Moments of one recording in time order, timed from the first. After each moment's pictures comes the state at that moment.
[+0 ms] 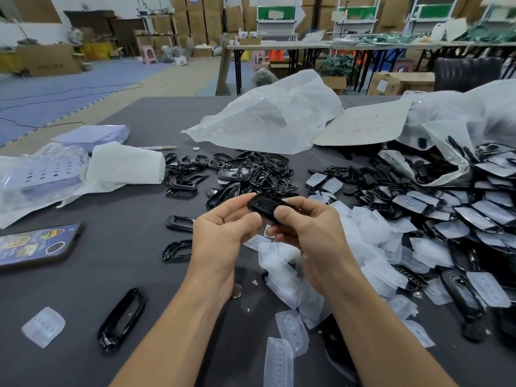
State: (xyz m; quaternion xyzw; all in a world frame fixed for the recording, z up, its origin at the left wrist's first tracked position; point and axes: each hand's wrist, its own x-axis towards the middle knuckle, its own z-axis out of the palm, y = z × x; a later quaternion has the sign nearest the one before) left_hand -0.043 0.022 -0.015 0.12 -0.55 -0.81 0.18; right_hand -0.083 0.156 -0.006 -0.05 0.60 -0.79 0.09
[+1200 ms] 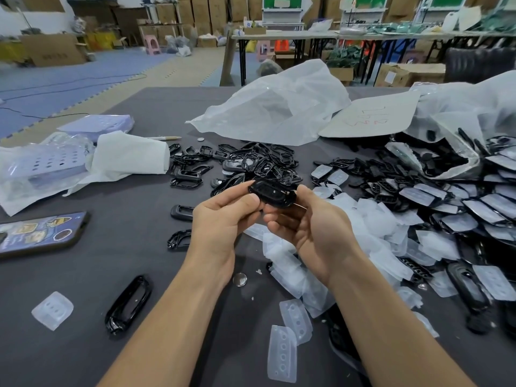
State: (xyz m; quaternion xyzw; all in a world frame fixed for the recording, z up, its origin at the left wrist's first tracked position) left_hand -0.047 0.015 -0.012 0.15 -0.52 -0.82 0.16; right_hand -0.087 0.152 -0.004 0.03 0.47 -0.86 0.21
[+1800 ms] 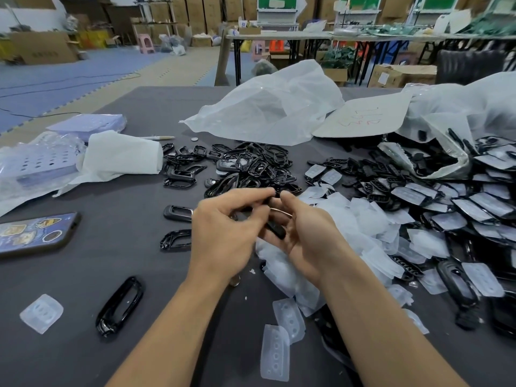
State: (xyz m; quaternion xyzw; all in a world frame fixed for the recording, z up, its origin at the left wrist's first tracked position) left_hand -0.042 0.023 -0.019 0.00 -0.76 -0.57 0.31; right_hand -0.083 0.145 -0.004 0.07 0.46 -0.85 0.24
